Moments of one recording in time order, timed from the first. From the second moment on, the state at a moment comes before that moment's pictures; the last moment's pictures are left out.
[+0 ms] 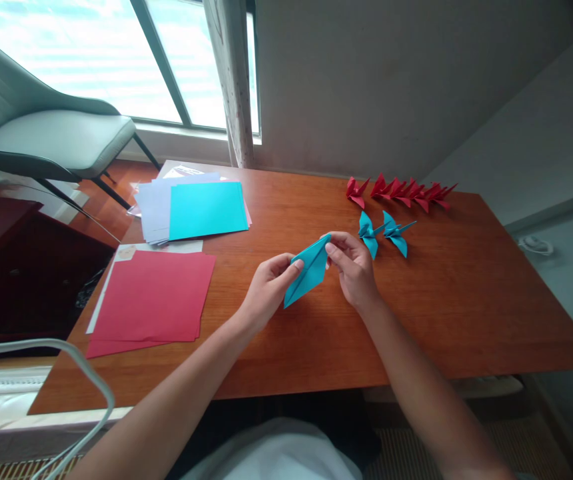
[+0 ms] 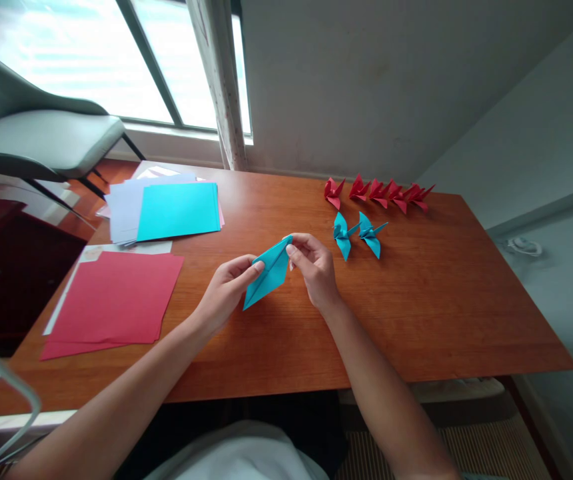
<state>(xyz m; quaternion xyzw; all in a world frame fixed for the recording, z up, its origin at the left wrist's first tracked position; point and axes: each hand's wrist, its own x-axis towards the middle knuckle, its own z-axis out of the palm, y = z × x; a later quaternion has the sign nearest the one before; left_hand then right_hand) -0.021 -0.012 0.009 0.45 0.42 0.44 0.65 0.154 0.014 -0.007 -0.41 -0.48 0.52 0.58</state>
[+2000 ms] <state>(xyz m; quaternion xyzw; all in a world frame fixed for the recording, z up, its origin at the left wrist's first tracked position) -0.024 -0.013 0.012 0.53 0.44 0.47 0.55 0.155 0.006 0.006 -0.43 -0.57 0.54 0.46</state>
